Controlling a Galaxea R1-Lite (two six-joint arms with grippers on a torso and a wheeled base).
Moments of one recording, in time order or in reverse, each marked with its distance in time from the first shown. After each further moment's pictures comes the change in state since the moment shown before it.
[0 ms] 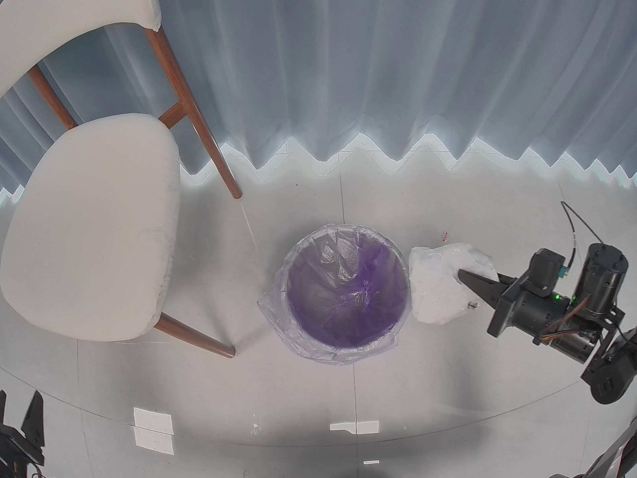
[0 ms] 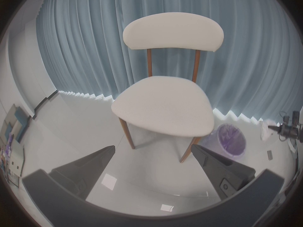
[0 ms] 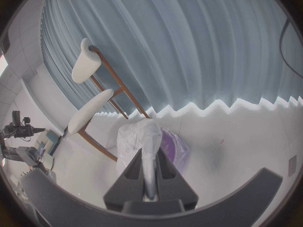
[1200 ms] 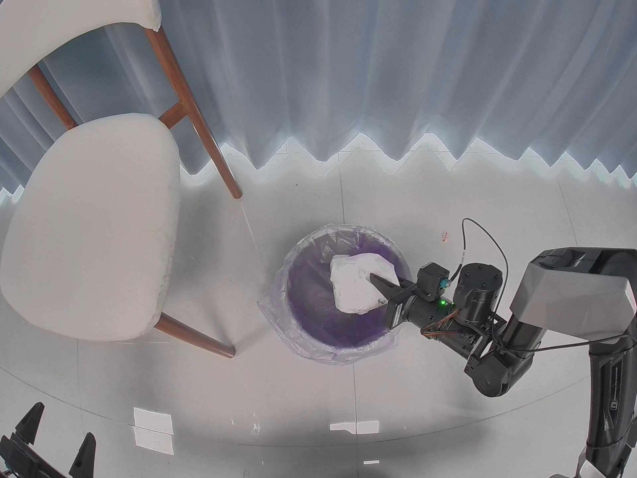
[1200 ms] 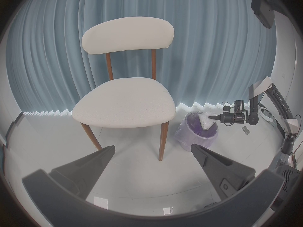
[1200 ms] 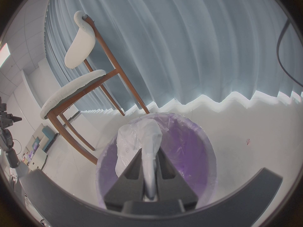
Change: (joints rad) left arm -0.003 -0.177 0.244 -0.181 -0.347 0.200; right arm 0.124 0.656 -0.449 -0.257 -0.113 -0.023
